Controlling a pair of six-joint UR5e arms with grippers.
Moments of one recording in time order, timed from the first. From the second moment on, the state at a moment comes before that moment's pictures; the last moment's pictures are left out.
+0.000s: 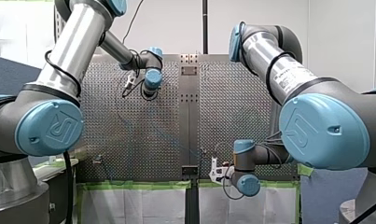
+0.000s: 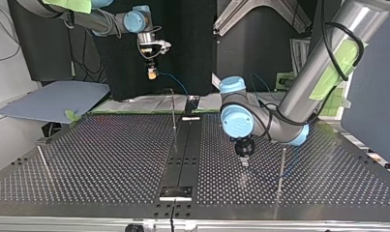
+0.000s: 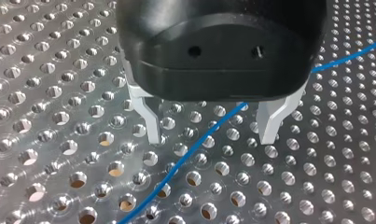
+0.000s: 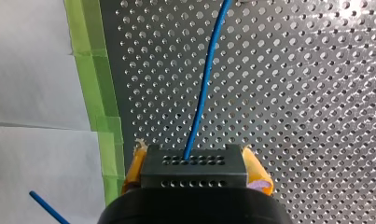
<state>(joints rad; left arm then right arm) -0.32 -2.03 -1.37 -3.04 -2.11 -1.17 2.08 -0.63 2.01 -1.28 1.60 1.63</state>
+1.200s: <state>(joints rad) -0.38 -2.18 -1.37 -3.06 -2.27 -0.95 2.08 -0.63 2.01 -1.28 1.60 1.63</state>
